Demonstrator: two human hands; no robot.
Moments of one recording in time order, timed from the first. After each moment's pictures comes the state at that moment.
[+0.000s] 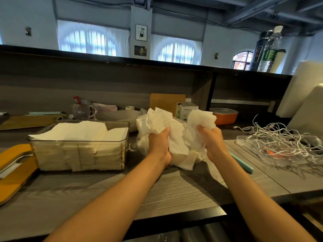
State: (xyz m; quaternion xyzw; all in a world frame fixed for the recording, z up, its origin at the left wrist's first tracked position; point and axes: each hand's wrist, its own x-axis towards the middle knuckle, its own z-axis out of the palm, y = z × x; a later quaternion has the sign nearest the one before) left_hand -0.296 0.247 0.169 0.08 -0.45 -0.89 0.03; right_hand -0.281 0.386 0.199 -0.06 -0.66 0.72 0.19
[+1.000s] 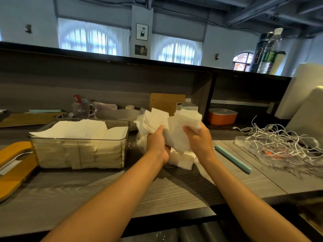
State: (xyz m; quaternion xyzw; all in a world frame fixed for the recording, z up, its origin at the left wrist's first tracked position) left_hand -0.284 0.241 0.177 0.09 -0.41 -0.91 0.02; right_hand -0.279 0.359 0.180 0.11 -0.75 0.58 0.29
